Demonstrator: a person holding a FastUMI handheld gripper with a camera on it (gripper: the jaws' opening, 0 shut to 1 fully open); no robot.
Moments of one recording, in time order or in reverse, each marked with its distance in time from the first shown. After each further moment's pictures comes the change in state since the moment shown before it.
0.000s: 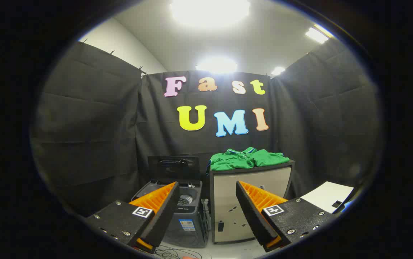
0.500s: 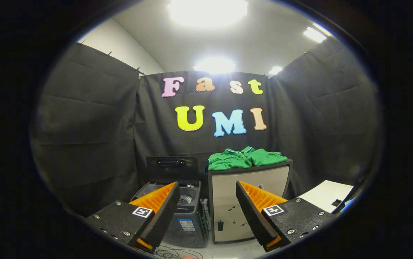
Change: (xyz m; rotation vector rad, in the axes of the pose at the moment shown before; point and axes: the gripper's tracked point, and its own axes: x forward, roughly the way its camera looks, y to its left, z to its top) arm -0.001 -0.002 0.000 0.017 0.001 -0.010
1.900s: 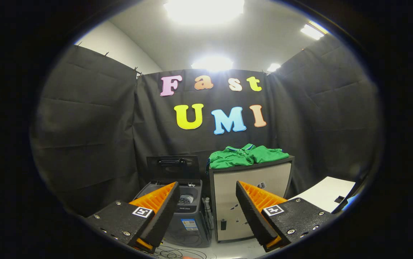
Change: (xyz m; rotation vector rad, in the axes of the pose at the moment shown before) arm 0.007 0.005 -0.003 0.025 0.018 -0.004
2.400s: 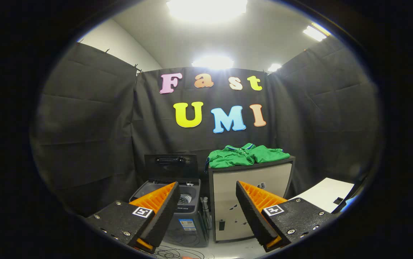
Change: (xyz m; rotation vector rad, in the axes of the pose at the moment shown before) arm 0.018 -0.003 -0.006 -0.048 0.021 -0.026
